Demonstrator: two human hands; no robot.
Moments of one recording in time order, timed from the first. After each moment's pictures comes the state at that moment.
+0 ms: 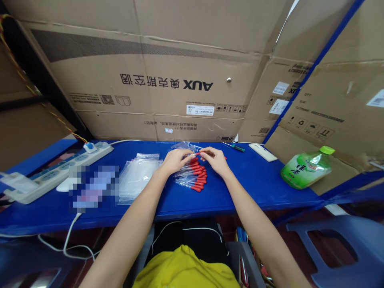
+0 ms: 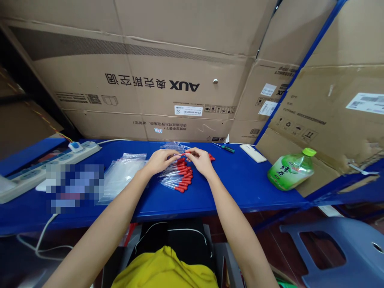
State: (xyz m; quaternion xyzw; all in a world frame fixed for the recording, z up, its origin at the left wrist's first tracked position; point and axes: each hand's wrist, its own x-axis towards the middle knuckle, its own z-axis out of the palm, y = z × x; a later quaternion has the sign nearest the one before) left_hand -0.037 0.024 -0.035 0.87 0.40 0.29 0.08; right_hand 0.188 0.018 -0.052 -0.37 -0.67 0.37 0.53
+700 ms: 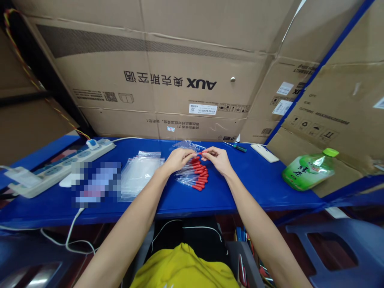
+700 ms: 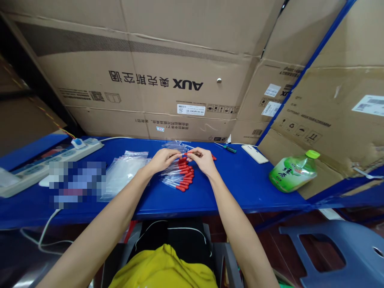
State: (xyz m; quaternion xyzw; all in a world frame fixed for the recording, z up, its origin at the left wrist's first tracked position) left_hand -0.037 0.027 -0.037 0.88 0.34 0.31 0.14; right_hand 0.189 0.016 -0.049 -0.37 -0.62 0.43 0.54
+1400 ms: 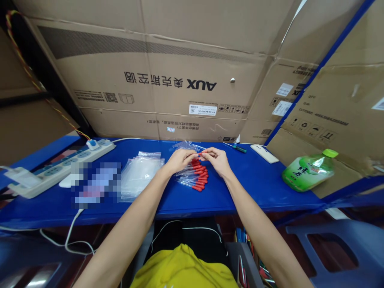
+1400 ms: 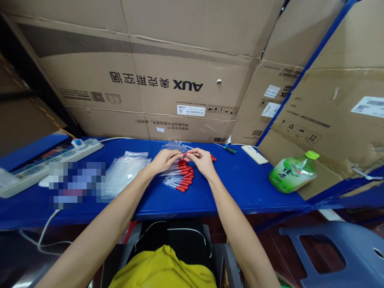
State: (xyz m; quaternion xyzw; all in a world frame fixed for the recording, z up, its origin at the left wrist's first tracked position) left_hand -0.031 0.026 -0.038 0.87 0.33 0.33 0.16; right_hand 0.184 0.012 -0.050 -0.36 -0.61 0.45 0.55
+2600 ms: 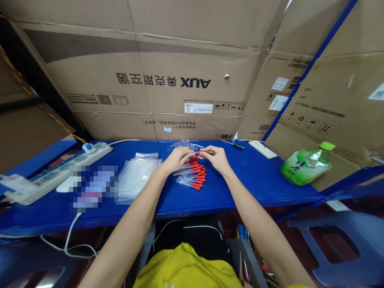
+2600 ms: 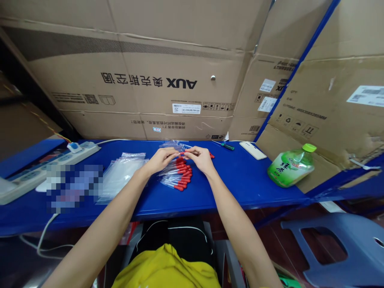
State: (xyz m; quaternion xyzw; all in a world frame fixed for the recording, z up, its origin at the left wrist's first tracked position) left_hand -0.033 0.029 -0.033 0.89 0.26 0.33 0.14; right_hand 0.187 0.014 -0.049 -0.37 -0.60 0.45 0.56
